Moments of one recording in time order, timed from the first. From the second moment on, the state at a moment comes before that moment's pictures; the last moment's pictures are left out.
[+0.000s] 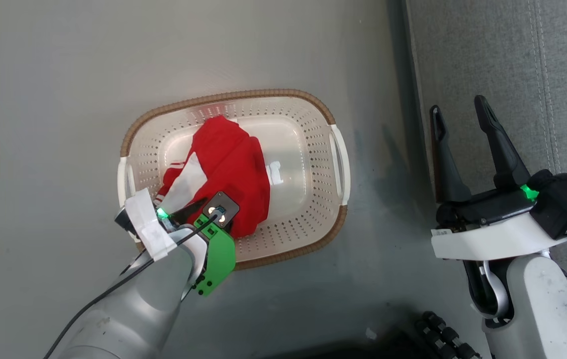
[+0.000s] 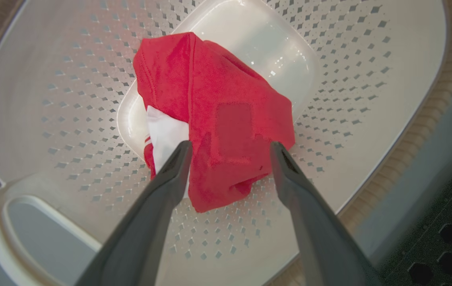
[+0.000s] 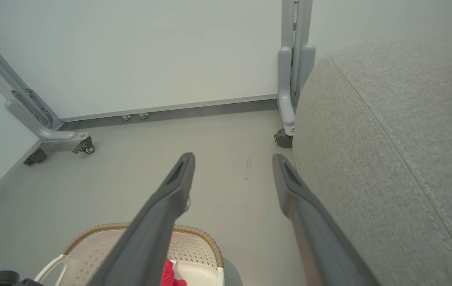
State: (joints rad) left arm -0.78 0.05 -0.81 1.17 -0.13 -0.12 -0.05; right arm -0.22 -0.07 0.11 -0.15 0.20 0.13 -0.19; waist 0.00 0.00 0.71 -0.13
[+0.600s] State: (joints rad) left arm -0.85 0.16 -0.85 1.27 -0.14 -0.13 0.00; right arm -0.33 -0.05 0.20 -0.05 0.30 0.13 -0.26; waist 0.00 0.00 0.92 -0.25
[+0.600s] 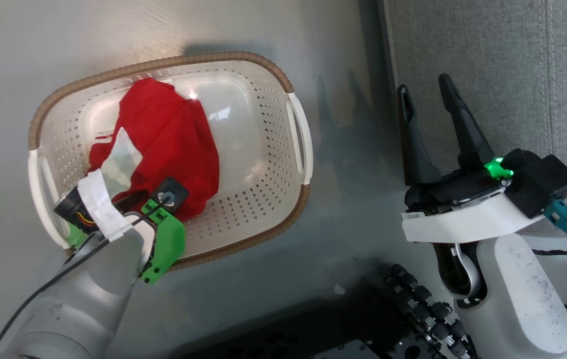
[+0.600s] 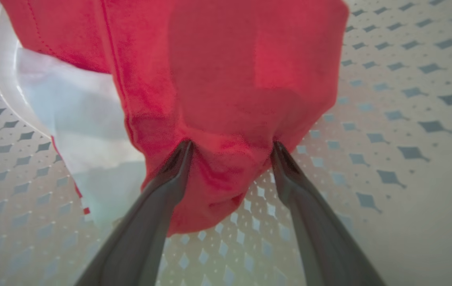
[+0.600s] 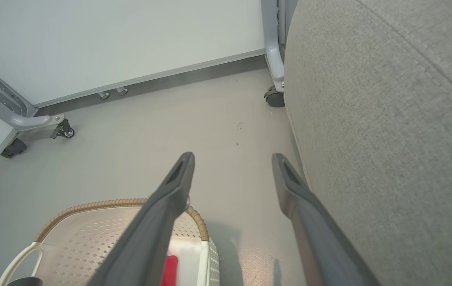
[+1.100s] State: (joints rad) left arm -0.89 0.21 -0.84 1.28 -0.19 -0.11 0.02; right arm -0.37 -0.05 0.24 -0.07 0.39 0.13 -0.26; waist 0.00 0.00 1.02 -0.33
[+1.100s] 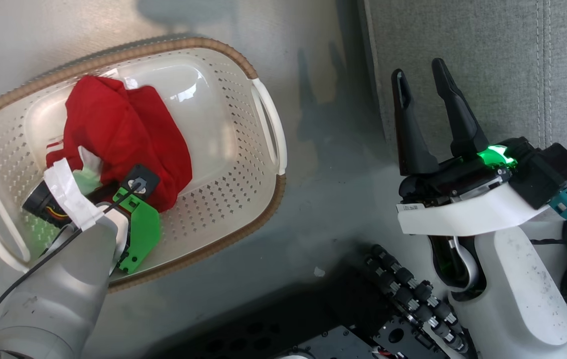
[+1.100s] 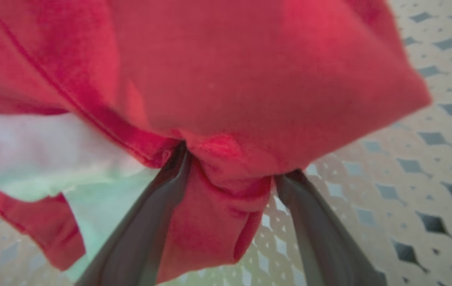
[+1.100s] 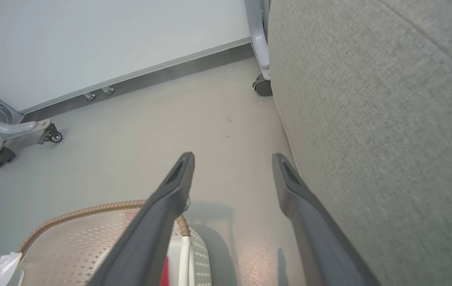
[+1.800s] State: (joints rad) left arm -0.89 0.19 -0.84 1.27 -0.23 -0.07 -0.05; right arm -0.37 -0.05 0.20 -0.06 0.36 0.13 -0.26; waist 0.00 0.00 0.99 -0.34
